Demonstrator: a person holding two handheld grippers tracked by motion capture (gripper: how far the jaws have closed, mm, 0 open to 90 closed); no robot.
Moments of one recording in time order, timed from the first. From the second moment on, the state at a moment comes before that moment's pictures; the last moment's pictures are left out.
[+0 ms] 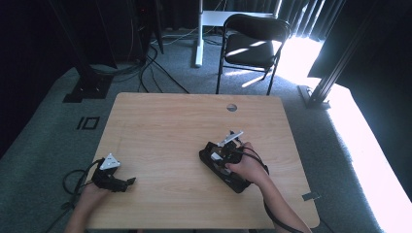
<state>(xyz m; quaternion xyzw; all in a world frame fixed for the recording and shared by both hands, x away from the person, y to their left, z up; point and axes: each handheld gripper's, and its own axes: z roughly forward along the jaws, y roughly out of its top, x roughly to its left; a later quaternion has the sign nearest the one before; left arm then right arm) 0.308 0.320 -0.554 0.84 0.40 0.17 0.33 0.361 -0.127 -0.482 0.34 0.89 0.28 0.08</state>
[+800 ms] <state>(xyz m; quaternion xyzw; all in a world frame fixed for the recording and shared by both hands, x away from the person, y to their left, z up) 0.308 0.320 -0.554 0.84 0.39 0.17 0.33 0.369 -0.114 -0.509 0.34 0.91 0.23 0.07</state>
